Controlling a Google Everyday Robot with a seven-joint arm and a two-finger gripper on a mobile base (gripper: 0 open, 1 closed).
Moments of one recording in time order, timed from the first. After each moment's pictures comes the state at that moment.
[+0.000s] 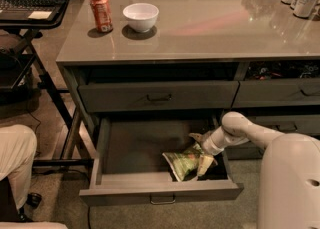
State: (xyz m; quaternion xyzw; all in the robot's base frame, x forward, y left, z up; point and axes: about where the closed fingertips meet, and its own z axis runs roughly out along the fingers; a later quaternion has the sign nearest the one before) arm 0.616 -0.165 0.373 -0.71 0.64 0.18 0.24
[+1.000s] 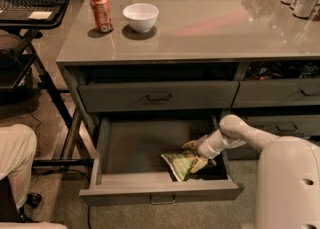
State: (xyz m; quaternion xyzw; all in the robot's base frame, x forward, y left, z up) arm 0.597 -0.140 0.362 -0.71 0.61 0.24 0.24
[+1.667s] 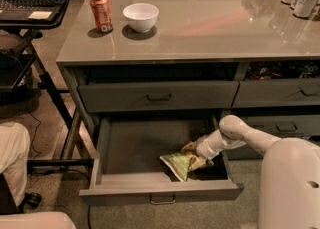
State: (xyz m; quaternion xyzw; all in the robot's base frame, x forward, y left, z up) arm 0.593 -0.133 0.369 -0.71 0.60 0.25 0.26
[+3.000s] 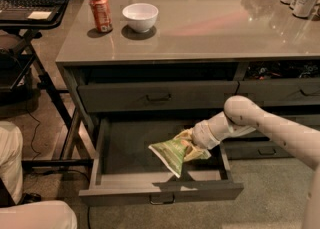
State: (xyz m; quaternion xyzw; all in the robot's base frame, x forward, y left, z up) arm 0.547 -0.088 0.530 -0.72 0.56 0.28 0.30
